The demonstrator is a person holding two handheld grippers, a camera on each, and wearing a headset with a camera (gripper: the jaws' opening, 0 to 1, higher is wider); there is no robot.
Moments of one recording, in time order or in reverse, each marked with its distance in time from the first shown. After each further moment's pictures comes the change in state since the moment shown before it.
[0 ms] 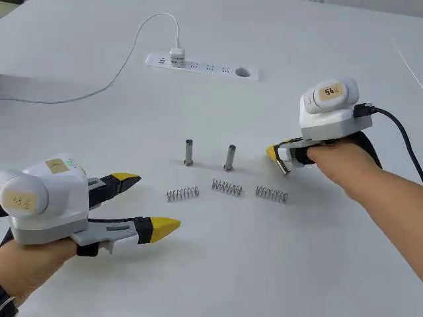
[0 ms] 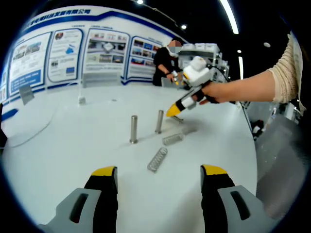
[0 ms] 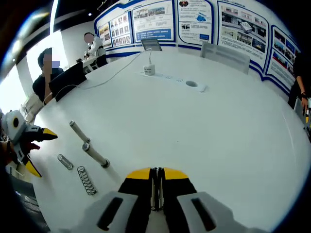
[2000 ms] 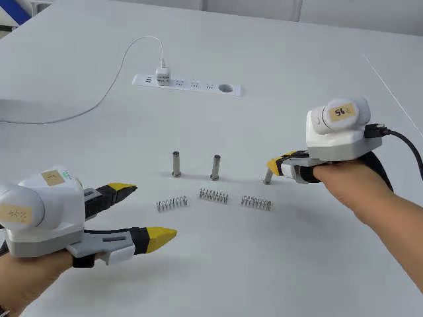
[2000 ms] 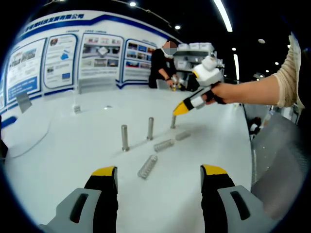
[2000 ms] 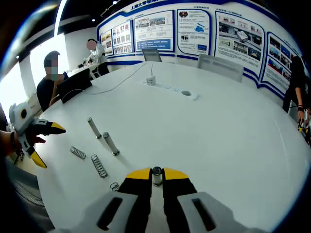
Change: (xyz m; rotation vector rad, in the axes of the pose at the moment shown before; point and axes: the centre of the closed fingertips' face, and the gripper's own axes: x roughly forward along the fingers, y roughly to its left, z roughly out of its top) left arm -0.004 -0.016 0.014 0.045 -0.014 -0.020; right arm -0.043 0.004 -0.008 -0.020 -0.083 -0.026
